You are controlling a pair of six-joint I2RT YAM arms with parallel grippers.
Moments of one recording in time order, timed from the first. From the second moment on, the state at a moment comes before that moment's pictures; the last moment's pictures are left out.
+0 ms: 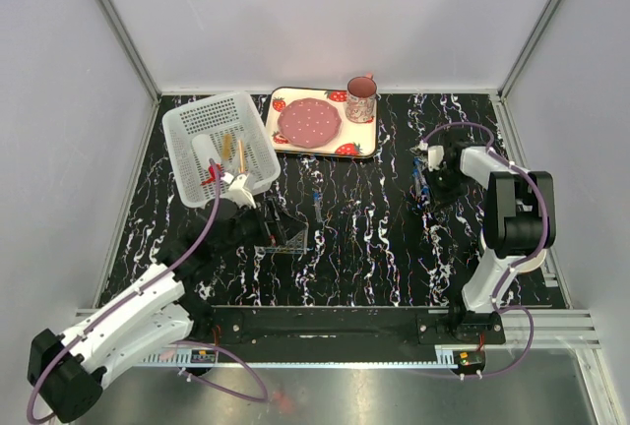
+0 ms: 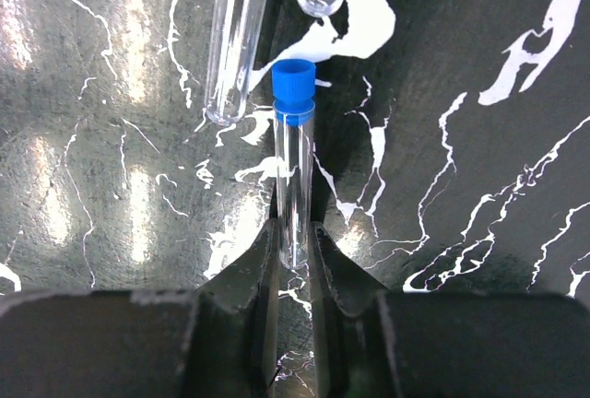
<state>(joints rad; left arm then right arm) -0.66 0.71 0.49 -0.20 0.14 -0.75 0.01 1.83 1.16 -0.71 -0.12 -0.26</state>
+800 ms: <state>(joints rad) -0.78 1.52 0.75 0.67 0.47 -1.23 -0.05 1.54 1.16 -1.10 -1.04 -0.69</state>
